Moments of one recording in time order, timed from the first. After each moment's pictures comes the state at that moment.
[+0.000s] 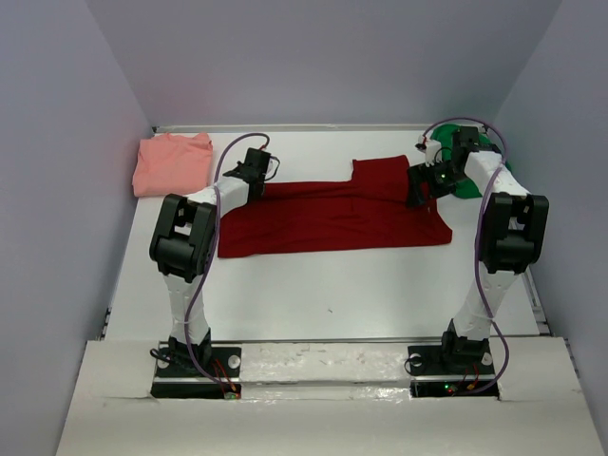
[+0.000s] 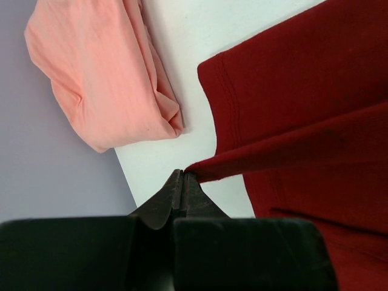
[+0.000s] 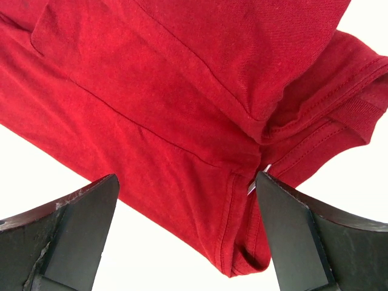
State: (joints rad) left arm -0.33 1.98 1.35 -0.29 -0.68 0.48; right arm -0.10 1.98 1.61 -0.87 -0.51 -0.45
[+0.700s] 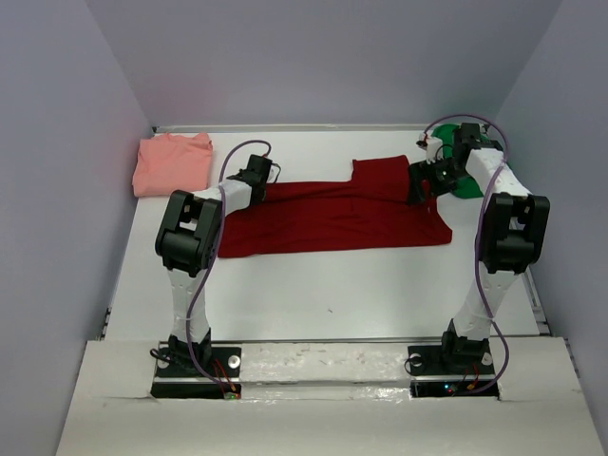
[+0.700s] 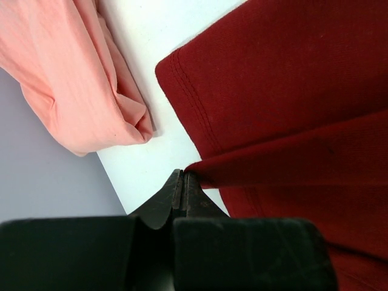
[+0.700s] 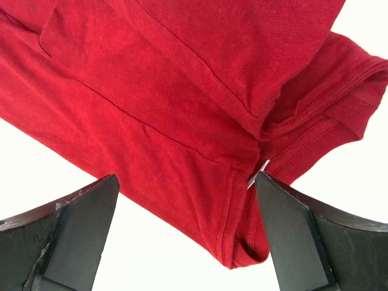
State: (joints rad) left arm -0.33 2.05 1.33 -0.28 -0.67 0.48; right arm -0.10 1.98 1.65 -0.91 -0.51 -0.45
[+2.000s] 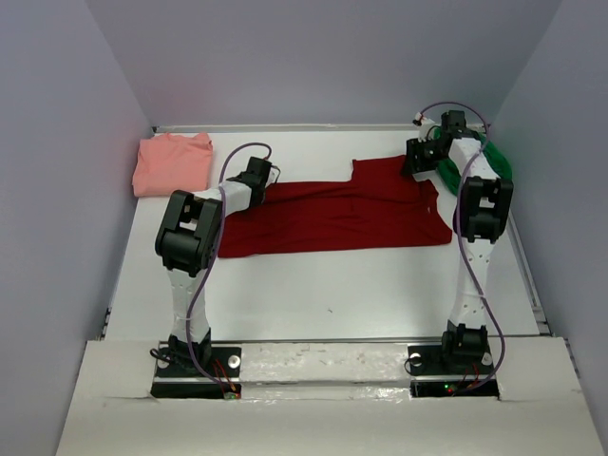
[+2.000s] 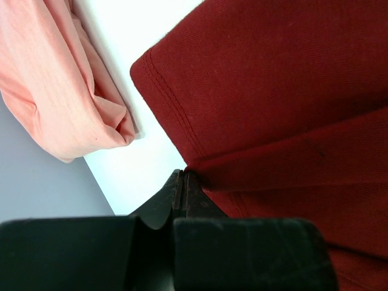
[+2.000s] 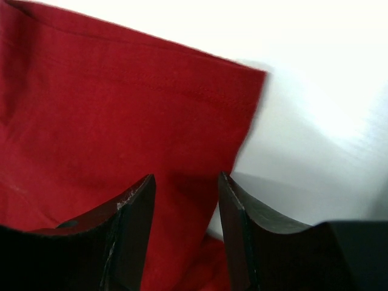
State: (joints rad) left arm -0.33 2.05 1.31 -0.28 -0.63 0.48; right arm -0.10 2.51 2.23 -0.77 -0.56 -0.29
